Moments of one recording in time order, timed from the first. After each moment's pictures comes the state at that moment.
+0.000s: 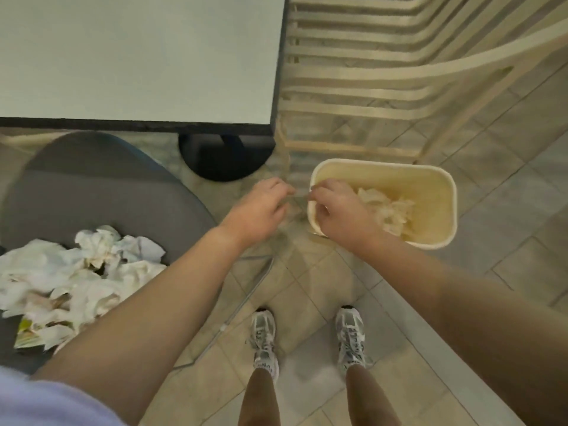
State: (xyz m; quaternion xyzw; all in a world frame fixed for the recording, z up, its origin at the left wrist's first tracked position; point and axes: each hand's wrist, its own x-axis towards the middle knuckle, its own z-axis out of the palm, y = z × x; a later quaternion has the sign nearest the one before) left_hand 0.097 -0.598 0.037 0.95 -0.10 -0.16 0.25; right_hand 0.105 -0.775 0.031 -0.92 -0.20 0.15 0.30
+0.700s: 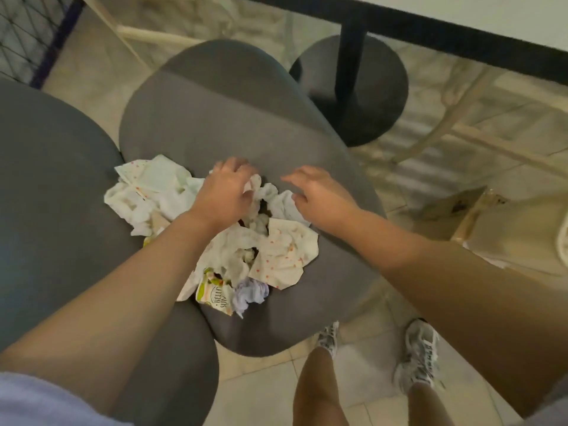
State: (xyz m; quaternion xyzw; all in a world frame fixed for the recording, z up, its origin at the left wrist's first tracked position) left_hand -0.021 -0.240 -0.004 0.97 0.13 -0.16 0.14; right_hand 0.057 -0.417 -0.009 -0.85 -0.35 0.31 0.26
